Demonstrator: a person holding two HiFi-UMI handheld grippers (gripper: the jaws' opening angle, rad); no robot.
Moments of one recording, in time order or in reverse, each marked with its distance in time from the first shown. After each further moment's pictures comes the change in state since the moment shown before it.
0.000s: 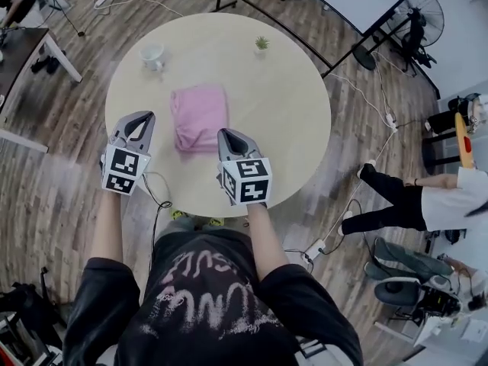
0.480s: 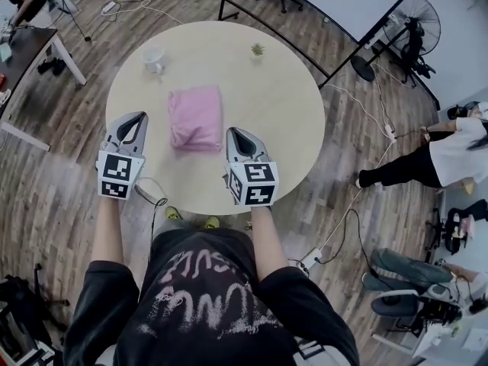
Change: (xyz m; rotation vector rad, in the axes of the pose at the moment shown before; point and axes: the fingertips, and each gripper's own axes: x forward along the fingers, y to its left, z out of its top) left arm -0.042 -0.015 0.034 -0.044 -0.082 0.132; right arm -0.051 -0.029 0.018 -0.044 -0.115 -0.032
